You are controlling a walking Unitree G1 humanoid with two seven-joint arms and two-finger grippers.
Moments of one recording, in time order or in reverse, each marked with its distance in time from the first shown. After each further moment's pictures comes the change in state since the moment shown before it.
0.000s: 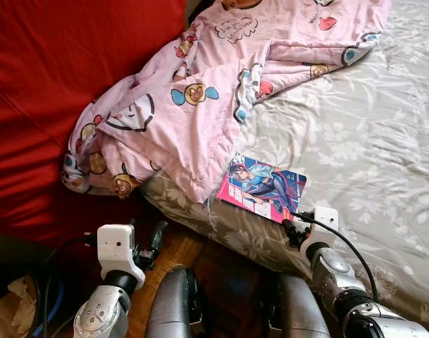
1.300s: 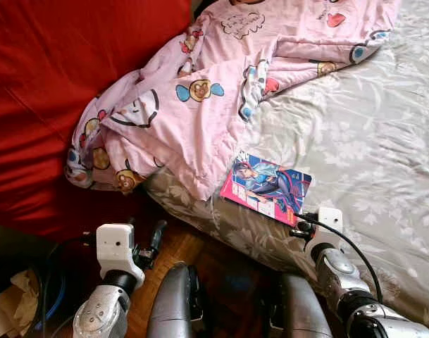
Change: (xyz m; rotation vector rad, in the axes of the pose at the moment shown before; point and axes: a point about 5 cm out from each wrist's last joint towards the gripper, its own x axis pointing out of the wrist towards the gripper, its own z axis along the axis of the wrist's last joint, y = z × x) left arm 0.008 -0.001 -0.002 0.002 -0.005 0.001; right arm -0.002 -0.012 0.002 -0.019 -0.032 -0.037
